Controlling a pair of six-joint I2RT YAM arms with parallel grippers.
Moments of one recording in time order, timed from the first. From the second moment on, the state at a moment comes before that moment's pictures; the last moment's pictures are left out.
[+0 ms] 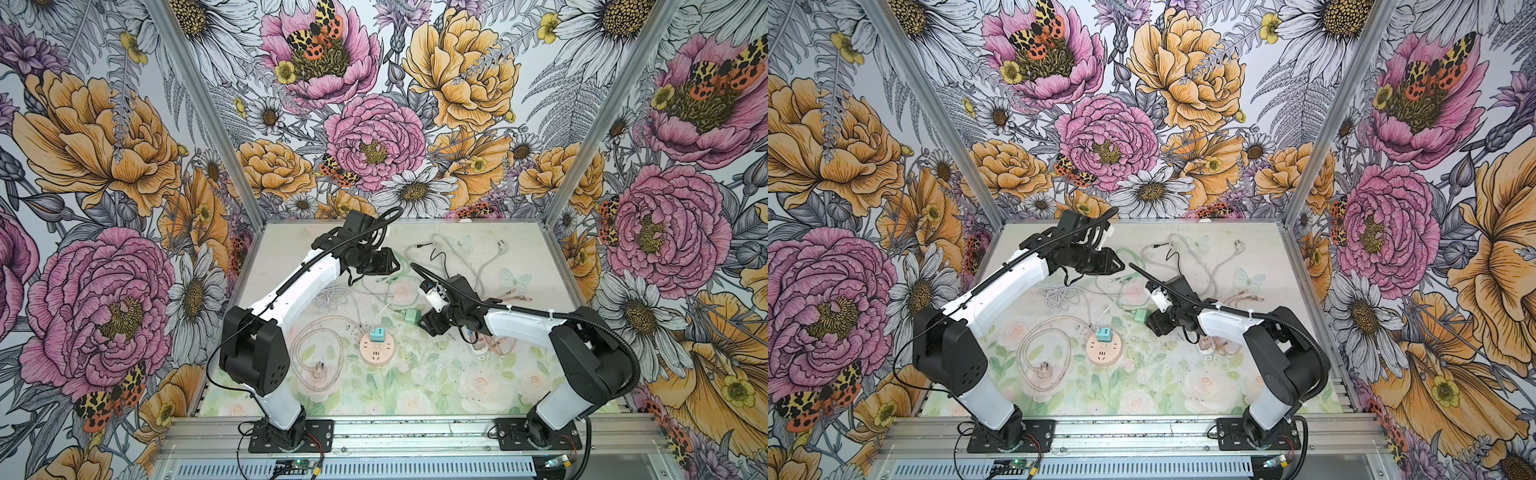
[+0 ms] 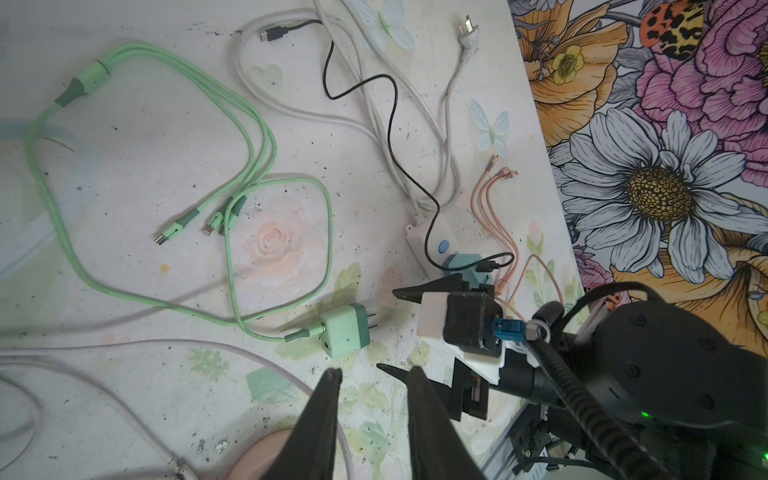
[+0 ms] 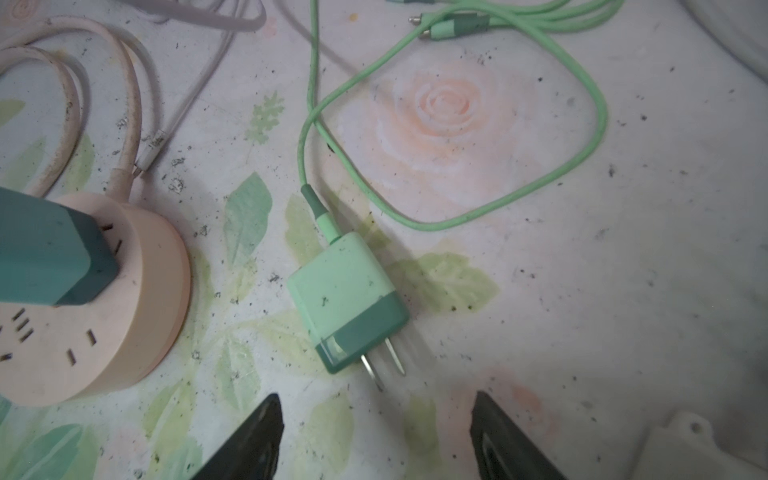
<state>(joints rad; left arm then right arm) -0.46 1.68 1.53 -0.75 0.41 -0.34 0.58 1.64 0.84 -0.11 -0.26 -0.06</state>
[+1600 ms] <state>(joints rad) -0.38 1.42 1.38 -0.75 0.46 -0.38 0.65 1.30 0.69 0.05 -0.12 -0.21</state>
